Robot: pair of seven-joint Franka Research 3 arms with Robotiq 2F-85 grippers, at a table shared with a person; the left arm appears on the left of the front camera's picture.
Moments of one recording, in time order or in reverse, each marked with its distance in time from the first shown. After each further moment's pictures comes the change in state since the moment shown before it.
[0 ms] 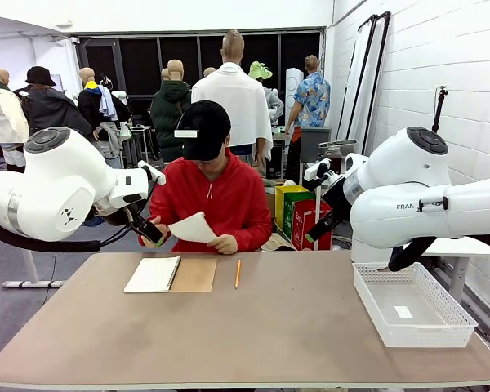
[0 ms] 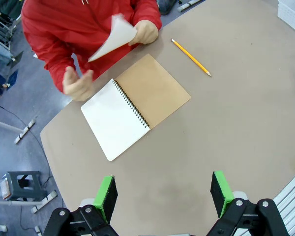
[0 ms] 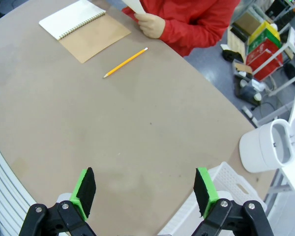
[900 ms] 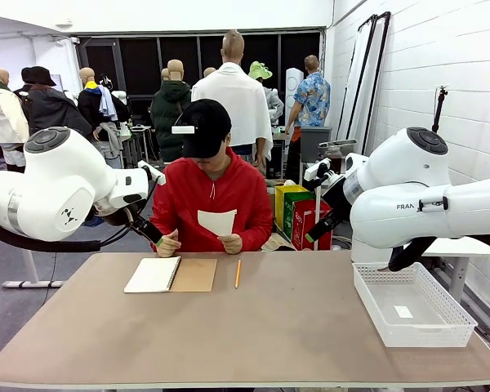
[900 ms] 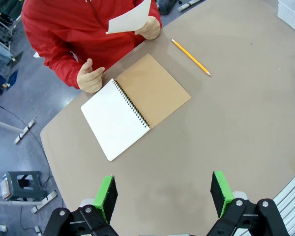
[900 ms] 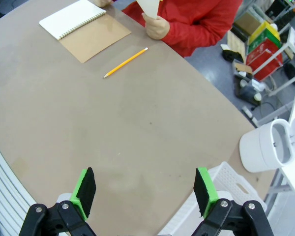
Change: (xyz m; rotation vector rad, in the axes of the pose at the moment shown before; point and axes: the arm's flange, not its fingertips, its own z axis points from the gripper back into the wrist) left arm 0.000 0.000 0.000 0.000 0.000 0.000; right arm 0.000 0.000 0.000 0.000 0.000 0.000
